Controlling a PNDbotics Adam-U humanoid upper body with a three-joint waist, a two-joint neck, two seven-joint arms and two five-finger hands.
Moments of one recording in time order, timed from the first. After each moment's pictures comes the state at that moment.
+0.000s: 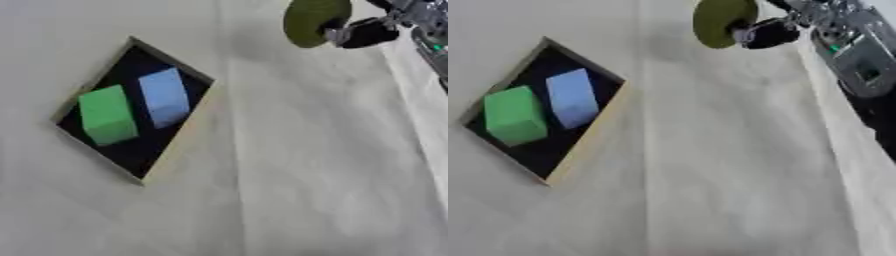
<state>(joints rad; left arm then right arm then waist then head) -0.30 0.59 0.05 -1.98 0.08 -0.24 0.53 -0.82 -0.85 0.21 -1.56 0.40 -0.06 0.25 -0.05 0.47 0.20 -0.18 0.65</state>
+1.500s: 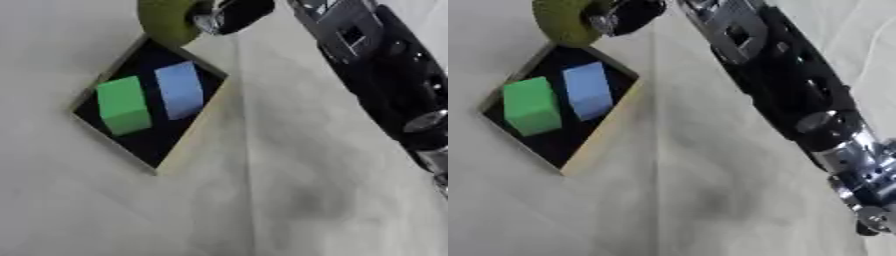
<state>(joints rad) -0.35 0.59 0.04 -1.98 0.11 -0.25 0.51 -1.14 -0.49 0.37 -1.41 0.43 -0.11 0.45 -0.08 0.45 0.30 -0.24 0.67</state>
